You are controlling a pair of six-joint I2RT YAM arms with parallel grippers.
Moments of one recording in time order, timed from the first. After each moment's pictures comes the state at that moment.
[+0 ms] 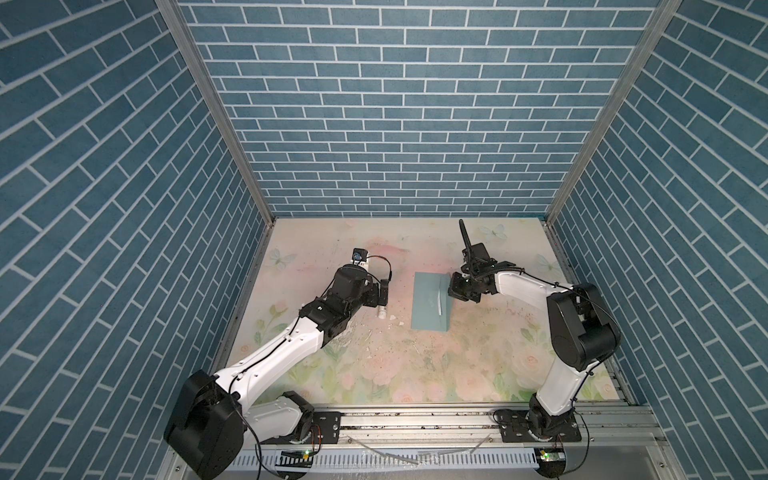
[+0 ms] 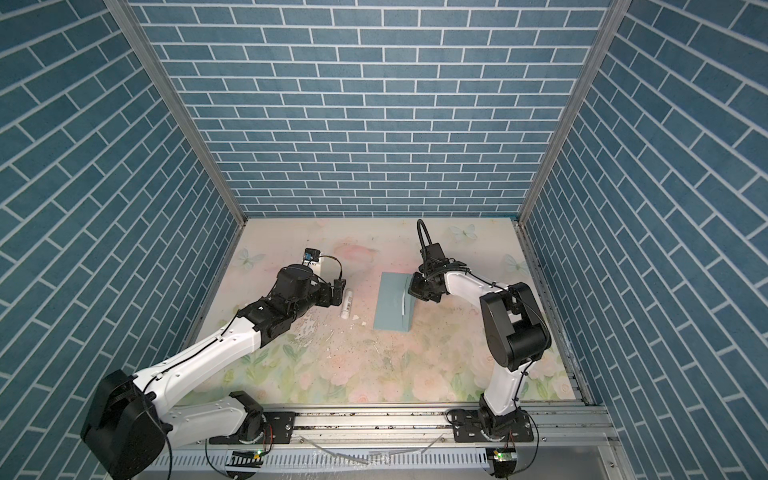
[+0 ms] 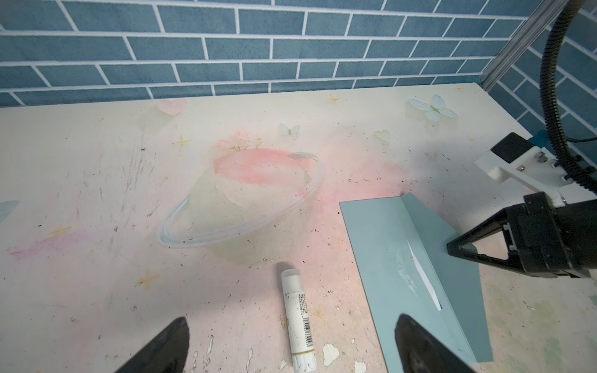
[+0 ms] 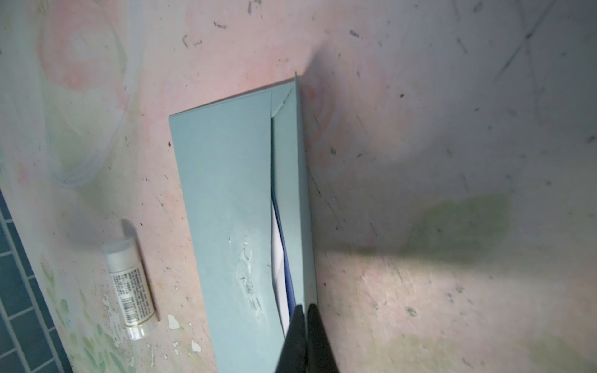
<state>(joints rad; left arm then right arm) -0.58 1.19 0.79 -0.16 -0.18 -0.30 0.45 1.79 1.13 -0.43 -0.26 0.69</state>
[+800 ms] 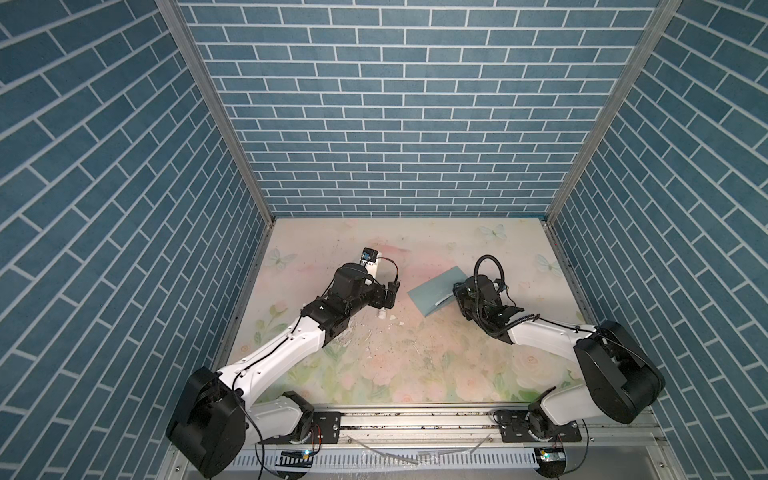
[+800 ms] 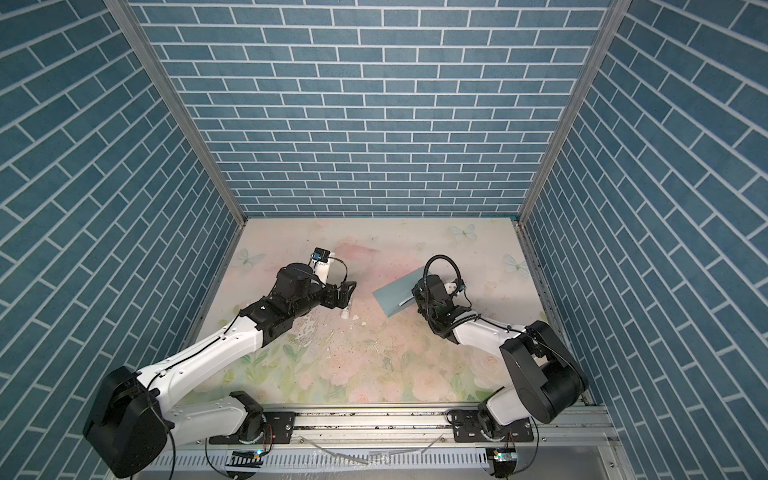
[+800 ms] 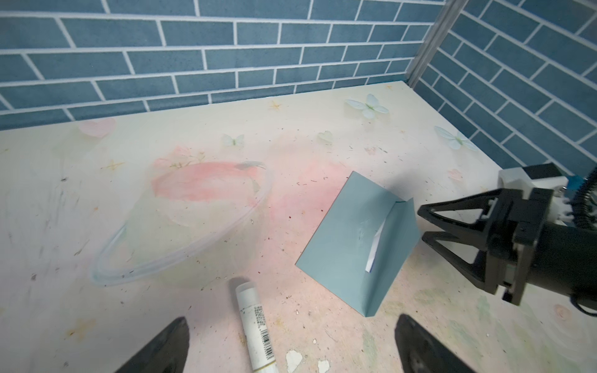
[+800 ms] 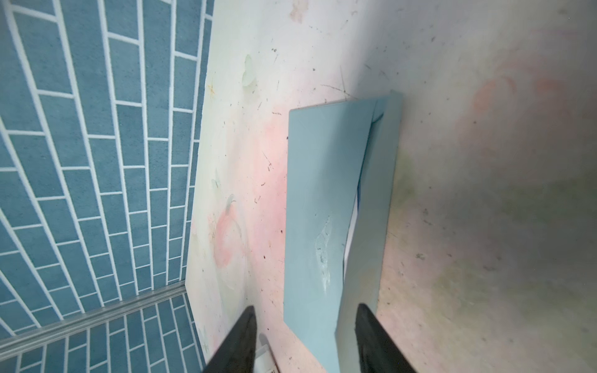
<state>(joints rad) -0.58 1.21 0.78 -0.06 0.03 -0.21 0.62 1.46 0.64 0.17 0.22 1.52</state>
